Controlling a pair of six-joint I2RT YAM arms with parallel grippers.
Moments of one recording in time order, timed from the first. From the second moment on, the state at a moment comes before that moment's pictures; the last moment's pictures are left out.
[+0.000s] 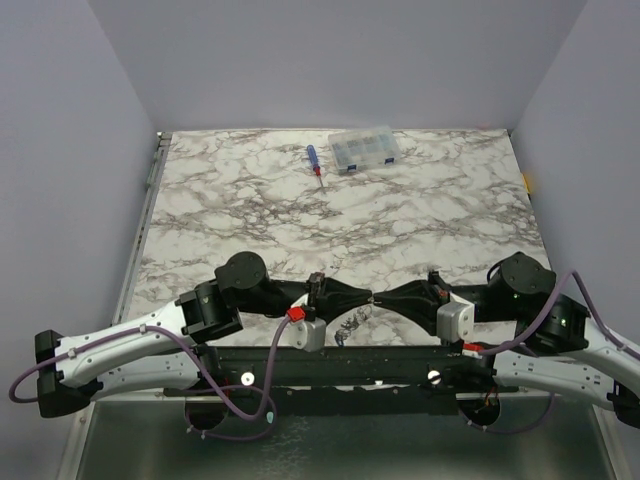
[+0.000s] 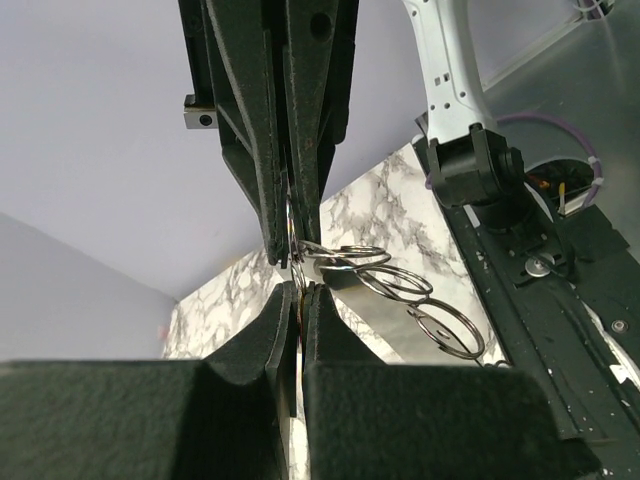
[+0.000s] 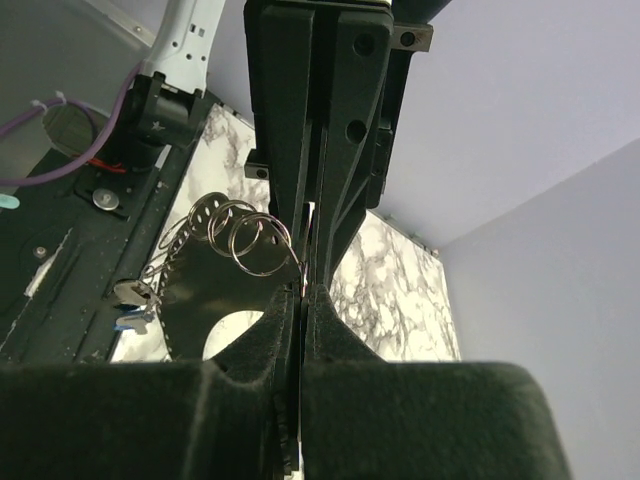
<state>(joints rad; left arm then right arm) -1.19 0.86 0.84 0.06 0.50 0.66 1.15 0.61 0.94 -0.35 -0.45 -0.79</state>
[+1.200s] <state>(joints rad) -1.27 0.76 0.79 -0.01 0.22 0.70 1.15 0.53 0.87 -0.29 -0.40 -0.77</state>
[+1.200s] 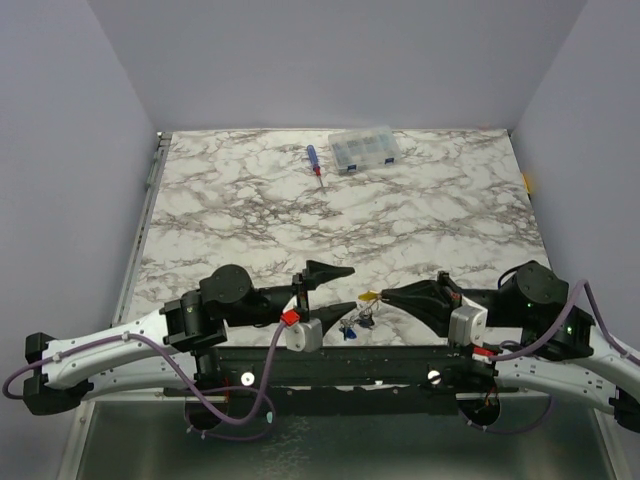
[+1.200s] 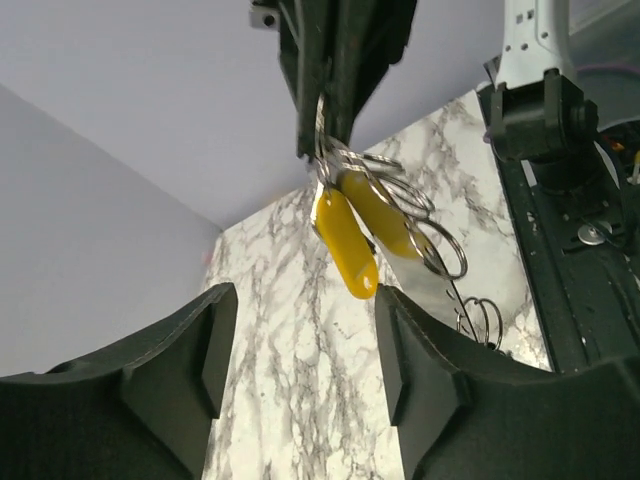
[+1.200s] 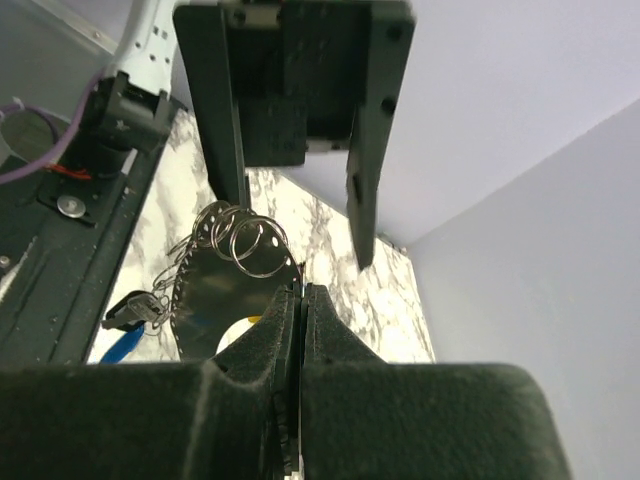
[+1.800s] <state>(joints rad) -1.27 0.81 1.02 -0.06 0.15 0.44 1.15 0.50 0.72 -0.25 -0.17 -0.87</state>
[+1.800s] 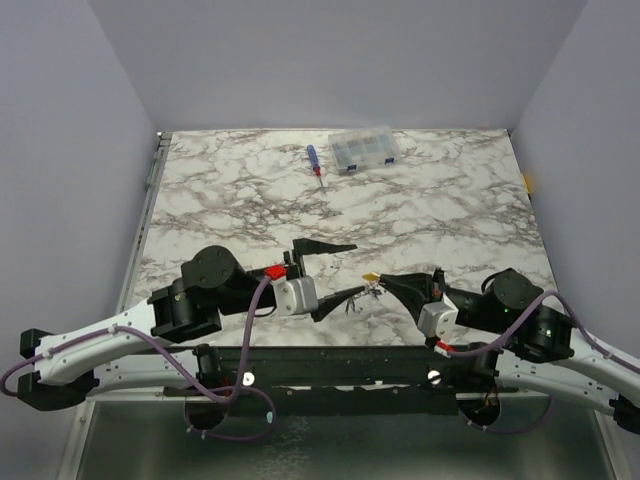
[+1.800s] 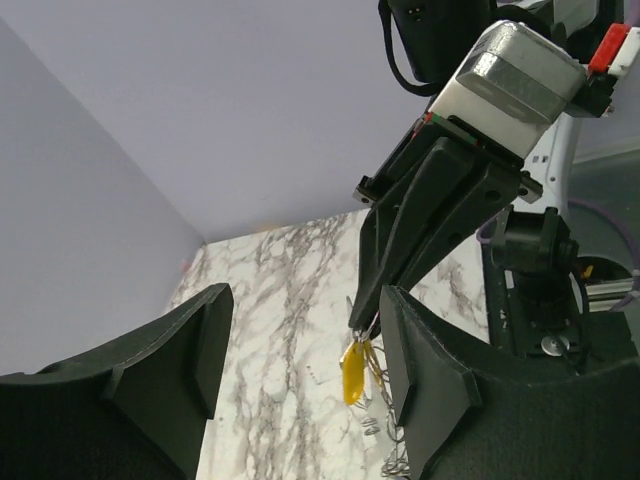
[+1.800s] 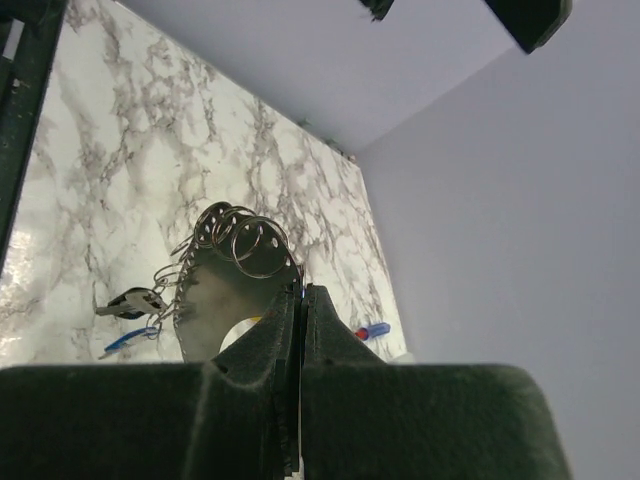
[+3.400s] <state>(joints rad) -1.33 1.01 0.95 0.11 0.04 0.38 1.15 0.36 0.68 -0.20 -0.19 -0.88</state>
